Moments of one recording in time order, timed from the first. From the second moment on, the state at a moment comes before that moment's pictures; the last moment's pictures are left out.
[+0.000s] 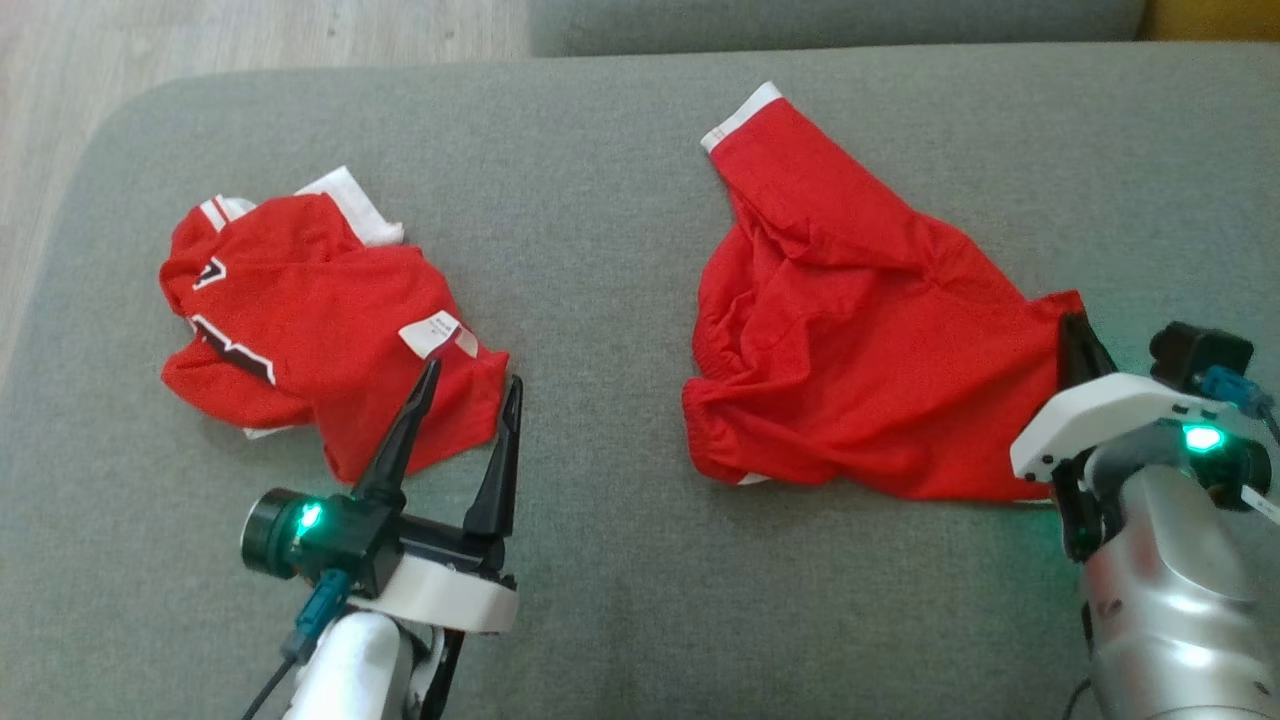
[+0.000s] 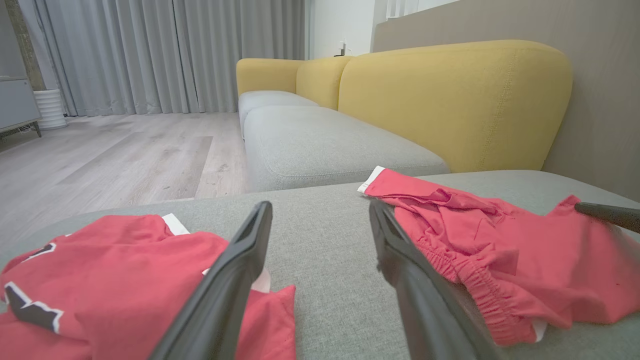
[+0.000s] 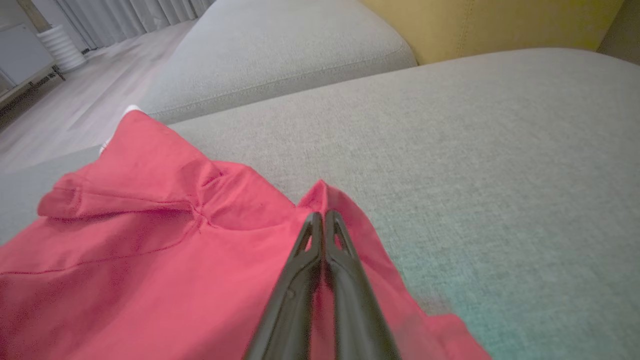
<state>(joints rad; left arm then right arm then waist) -0.17 0.06 -0.26 0.25 -0.11 -0.09 -0.25 -0.53 -0.05 -0.27 0.88 0.01 0.13 -0.11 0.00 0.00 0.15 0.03</state>
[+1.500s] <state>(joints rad) -0.22 0.05 -0.31 0.24 -0.11 -0.08 -0.25 -0.81 -0.05 -0.52 0.97 -0.34 0.13 -0.20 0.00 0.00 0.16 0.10</state>
